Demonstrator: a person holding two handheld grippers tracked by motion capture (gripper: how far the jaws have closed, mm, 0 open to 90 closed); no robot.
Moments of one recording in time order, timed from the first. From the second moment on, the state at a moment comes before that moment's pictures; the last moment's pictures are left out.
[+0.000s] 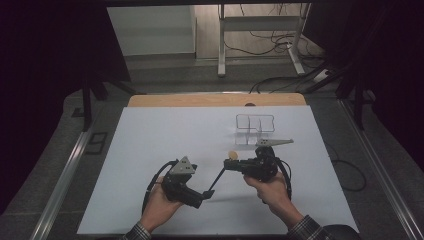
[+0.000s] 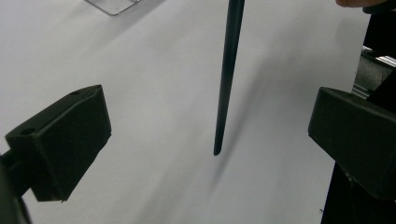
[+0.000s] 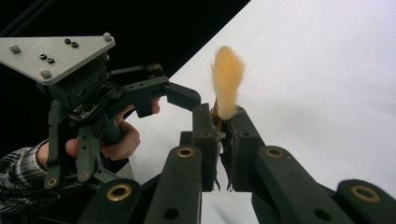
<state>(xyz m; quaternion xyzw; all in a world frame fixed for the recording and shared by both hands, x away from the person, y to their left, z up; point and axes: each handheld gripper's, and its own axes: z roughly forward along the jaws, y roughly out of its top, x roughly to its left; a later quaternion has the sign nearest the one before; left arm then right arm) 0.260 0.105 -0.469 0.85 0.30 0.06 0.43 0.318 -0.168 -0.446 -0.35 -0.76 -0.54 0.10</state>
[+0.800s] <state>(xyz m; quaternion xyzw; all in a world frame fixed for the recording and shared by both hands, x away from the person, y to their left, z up) 0.253 0.128 -0.468 0.84 0.32 0.08 0.43 0.320 -0.177 -0.440 -0.34 -0.77 -0.53 0.05</state>
